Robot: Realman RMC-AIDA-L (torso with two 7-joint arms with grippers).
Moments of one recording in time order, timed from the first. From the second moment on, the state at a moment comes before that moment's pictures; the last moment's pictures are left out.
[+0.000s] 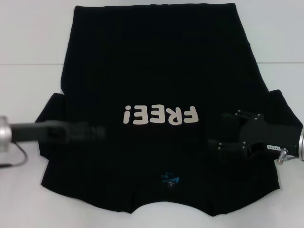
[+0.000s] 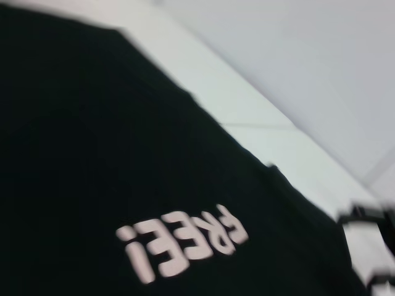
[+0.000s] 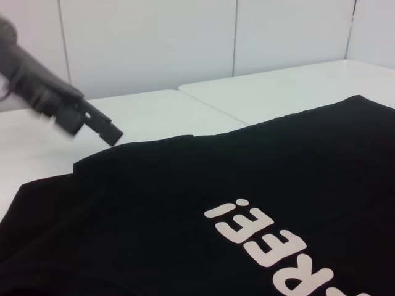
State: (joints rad) left arm -0.58 -2.01 0.53 0.61 2.19 1.50 -1.77; right arm 0.55 2.09 -0.75 -0.58 -1.98 -1.27 1.13
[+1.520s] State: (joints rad) left arm -0.58 -1.92 0.48 0.46 2.33 1.15 -2.37; right arm 0.55 2.09 -0.76 -0.57 -1.98 -1.27 1.13
